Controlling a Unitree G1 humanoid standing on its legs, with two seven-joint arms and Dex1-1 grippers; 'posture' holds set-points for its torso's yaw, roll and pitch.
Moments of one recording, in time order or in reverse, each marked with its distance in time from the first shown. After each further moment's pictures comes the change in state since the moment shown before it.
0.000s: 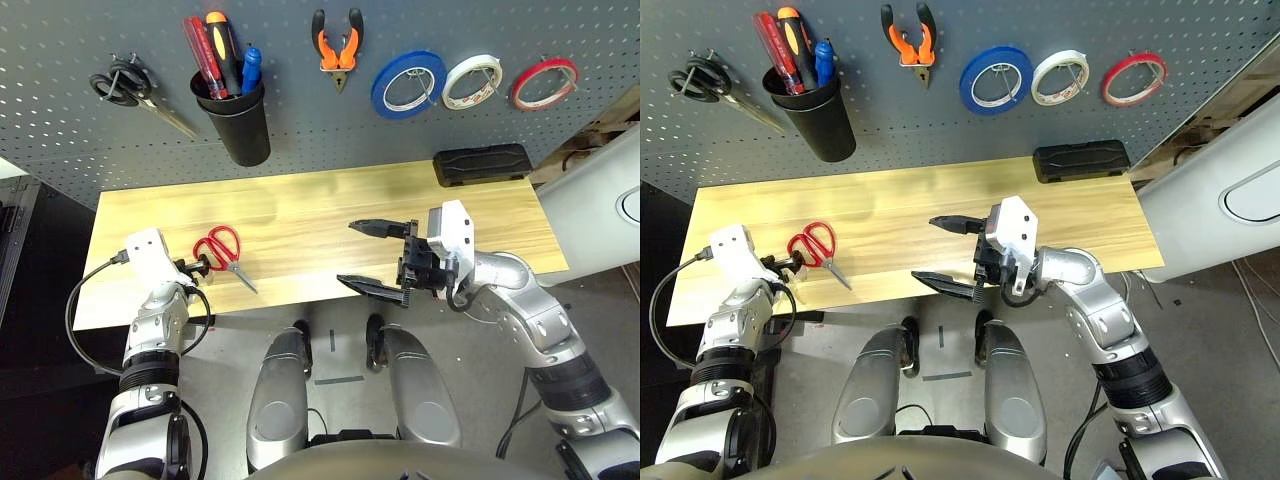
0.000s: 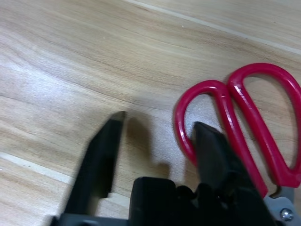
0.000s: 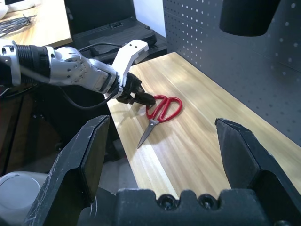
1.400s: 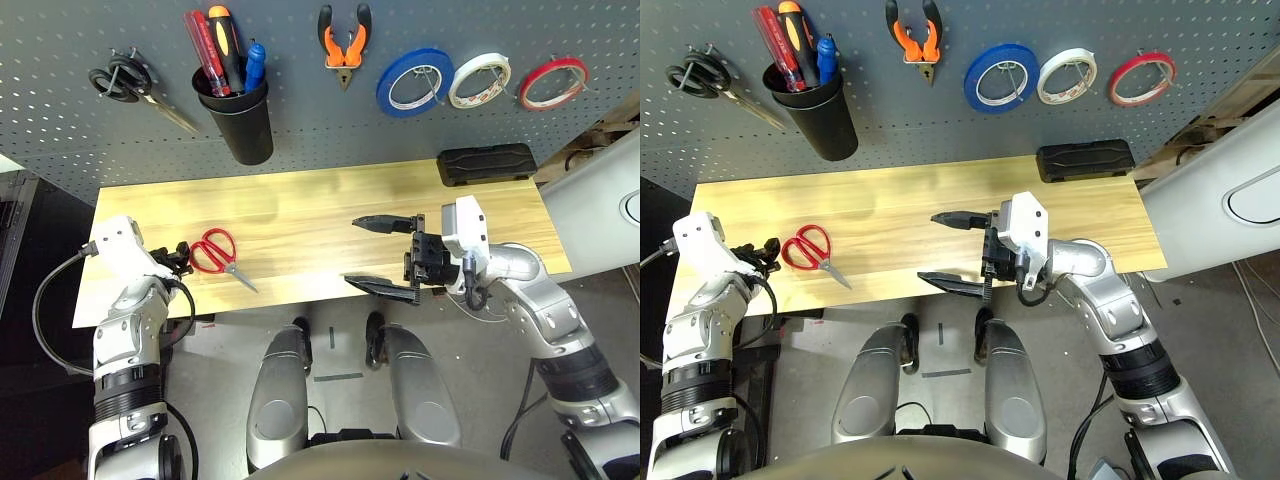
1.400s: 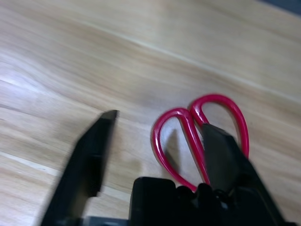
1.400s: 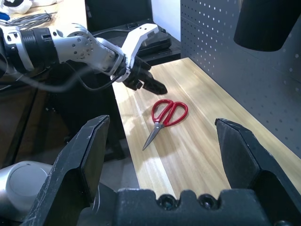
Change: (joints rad) left arm 0.083 0.015 0.077 -0.371 -0.074 0.289 -0.065; right arm -0.014 -0.037 -0.017 -0.007 0.023 -0.032 0.087
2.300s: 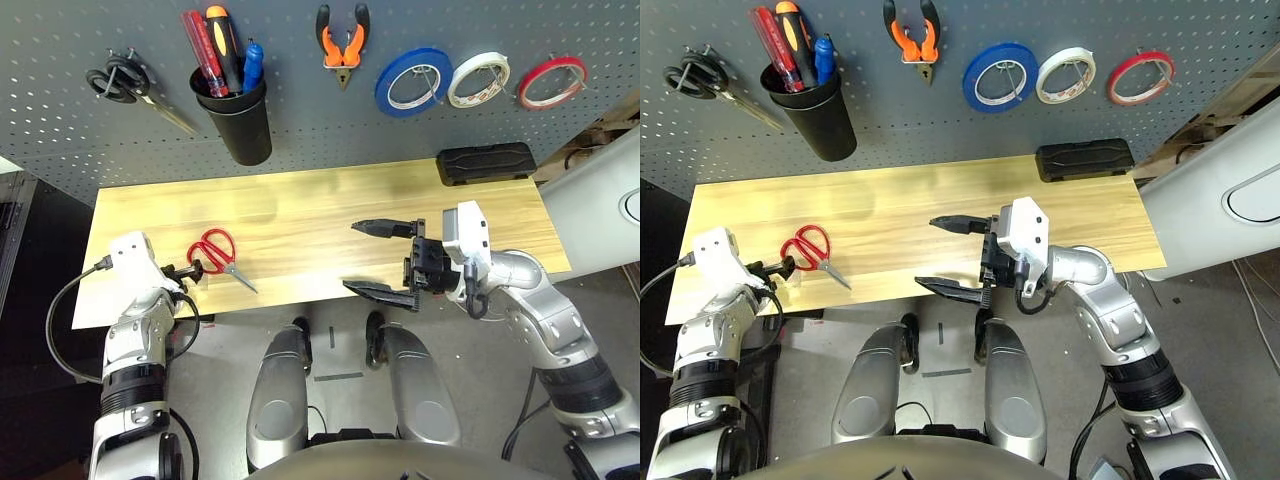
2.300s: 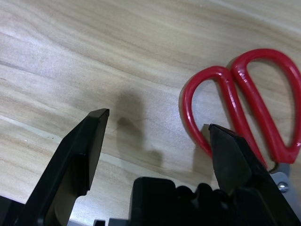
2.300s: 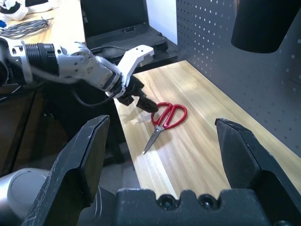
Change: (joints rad) left arm 0.001 -0.010 -0.015 0.156 0.059 -0.056 0.031; right arm 0.022 0.011 0.001 -0.037 0.009 0.015 -0.029
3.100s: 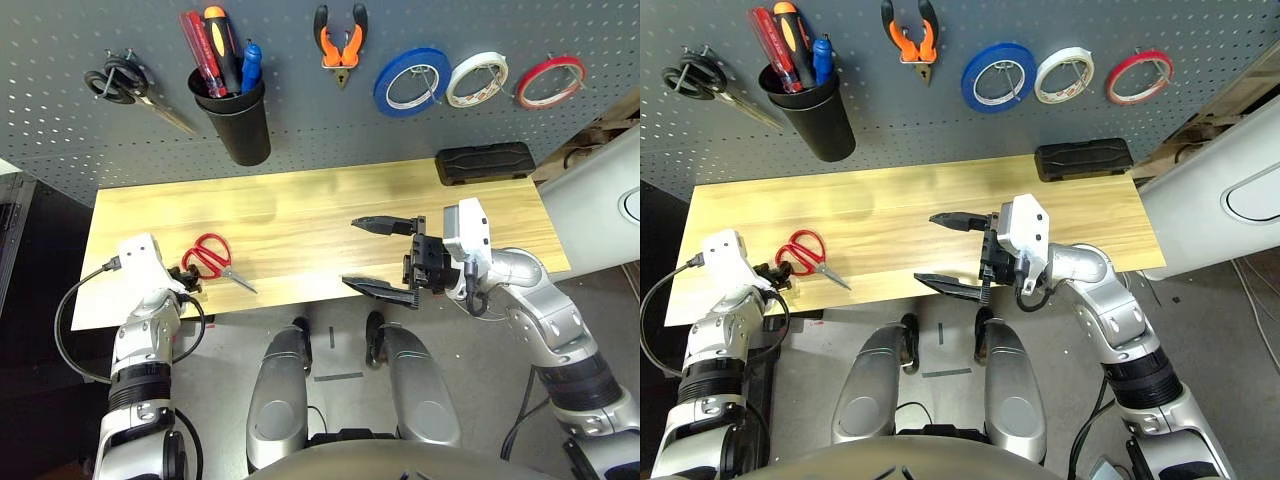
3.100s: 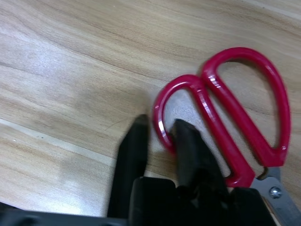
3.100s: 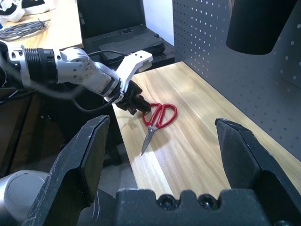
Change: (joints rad) left arm -0.012 -0.012 -0.019 0.028 0.016 -0.028 0.002; right arm -0.004 -0.002 -0.002 0.000 0.006 0.000 -0.008
